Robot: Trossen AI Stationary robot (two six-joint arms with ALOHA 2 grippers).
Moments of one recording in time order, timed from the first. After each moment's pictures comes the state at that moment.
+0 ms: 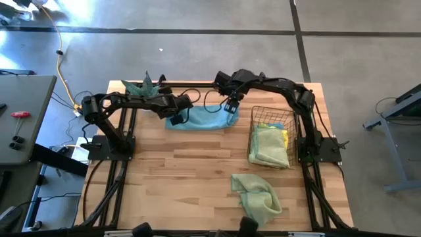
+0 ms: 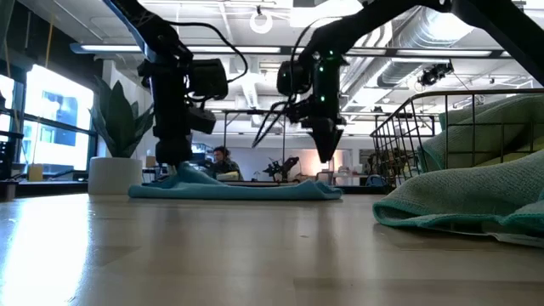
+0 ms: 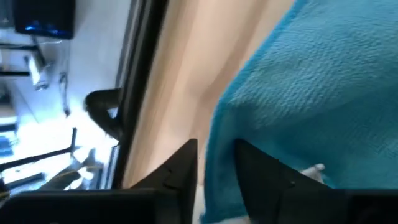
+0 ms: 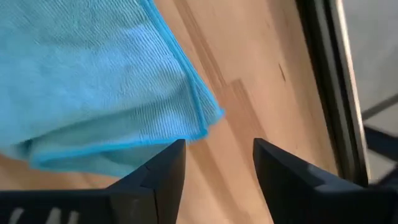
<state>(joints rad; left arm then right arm) 0.55 1.65 0.93 -0.61 -0.66 0.13 -0.50 2.09 1.75 -1.11 0.20 -0.09</state>
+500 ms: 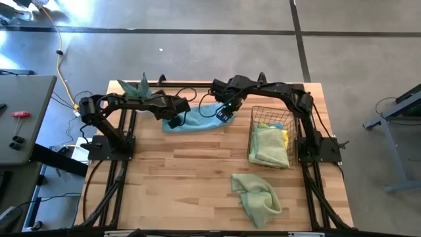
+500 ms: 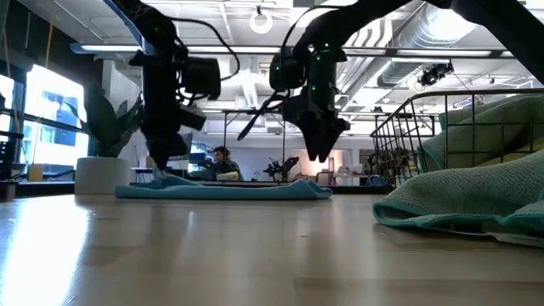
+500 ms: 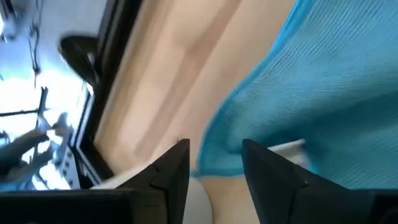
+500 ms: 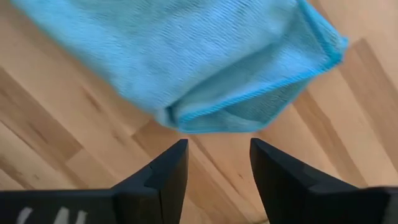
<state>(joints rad) 0.53 1.62 0.93 -0.79 -0.61 -0.13 -0.41 2.09 1.76 -1.15 -0.05 0.23</state>
